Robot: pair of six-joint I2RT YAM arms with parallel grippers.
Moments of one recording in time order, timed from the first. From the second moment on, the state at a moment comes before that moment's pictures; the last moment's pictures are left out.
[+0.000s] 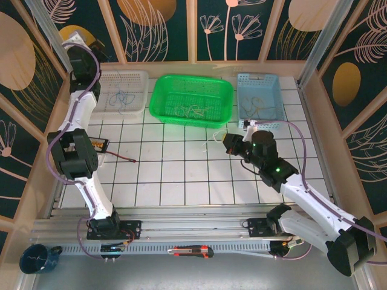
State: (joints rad) left arm 0.11 1.95 1.74 0.22 0.08 -0.55; right arm 0.59 0.90 0.62 -0.05 -0.11 0.73
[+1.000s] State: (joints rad) left arm 0.10 1.55 1.23 0.27 0.45 -0.73; right arm 0.48 1.18 0.87 0.08 -0.26 0.70
